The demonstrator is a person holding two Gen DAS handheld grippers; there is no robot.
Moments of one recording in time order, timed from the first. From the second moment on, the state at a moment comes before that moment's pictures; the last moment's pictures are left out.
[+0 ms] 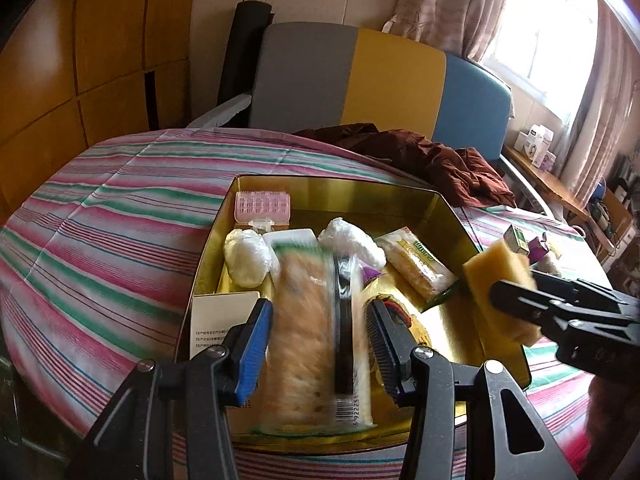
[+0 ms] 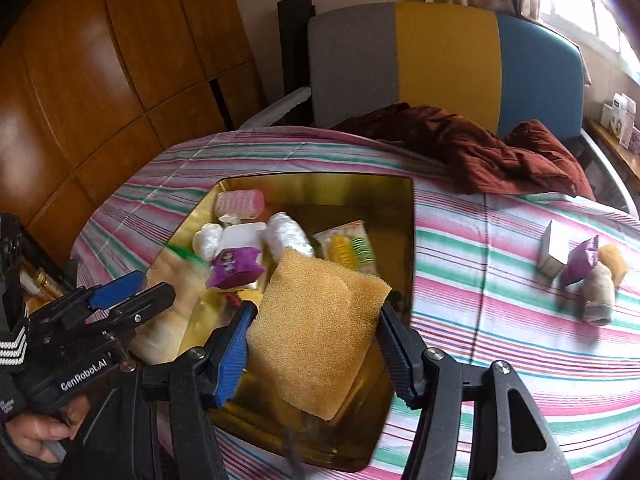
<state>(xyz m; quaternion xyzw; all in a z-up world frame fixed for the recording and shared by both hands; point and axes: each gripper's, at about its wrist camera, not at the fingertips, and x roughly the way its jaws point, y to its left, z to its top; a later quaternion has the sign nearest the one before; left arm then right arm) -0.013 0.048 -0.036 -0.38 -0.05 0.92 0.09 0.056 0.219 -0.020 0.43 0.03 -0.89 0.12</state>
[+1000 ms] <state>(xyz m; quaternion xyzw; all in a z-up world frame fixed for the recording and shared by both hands) 0.003 0.048 -0.017 -0.34 -0.03 0.94 0.08 0.067 0.220 -0.031 0.44 0.02 -0.89 0.09</state>
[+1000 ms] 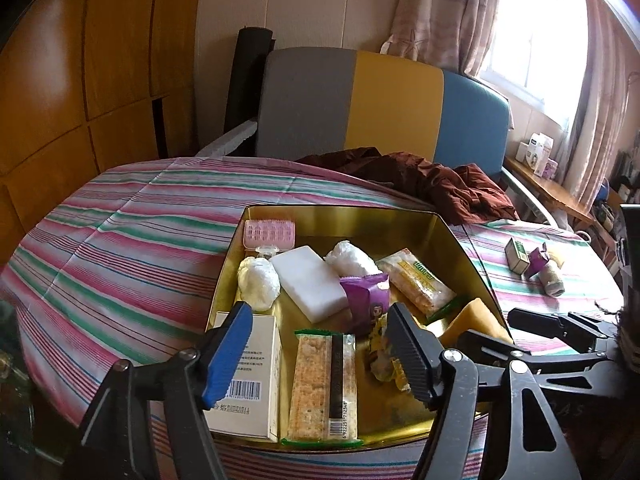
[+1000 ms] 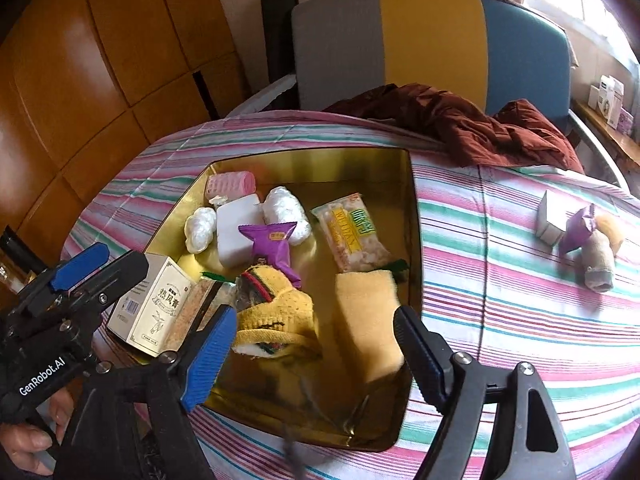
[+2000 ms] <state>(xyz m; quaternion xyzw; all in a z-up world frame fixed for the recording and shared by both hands) 0.010 0.078 -0.011 -0.34 0.00 0.93 0.12 0.054 0.333 -0.025 0.47 -0.07 -0.88 -0.05</state>
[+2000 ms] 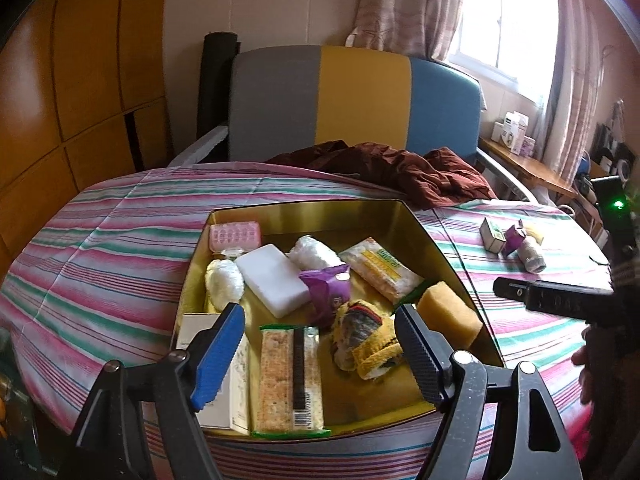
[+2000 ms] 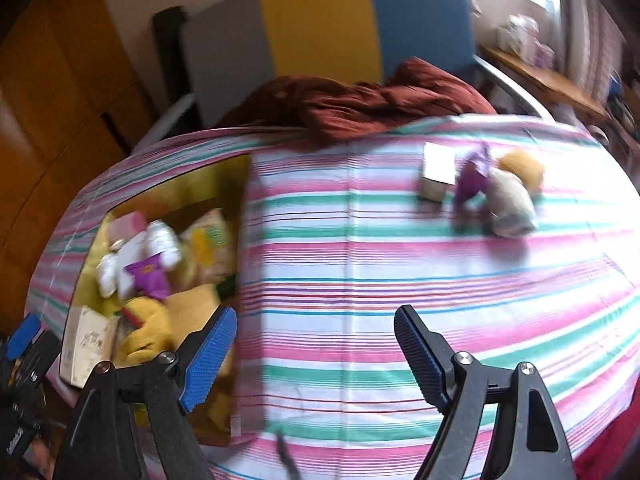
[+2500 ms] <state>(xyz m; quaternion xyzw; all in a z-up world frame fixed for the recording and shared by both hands) 0.000 0.110 -0.011 -0.35 0.02 0.92 0.16 0.040 0.484 -0.016 0.48 -0.15 -0.85 -0.19</state>
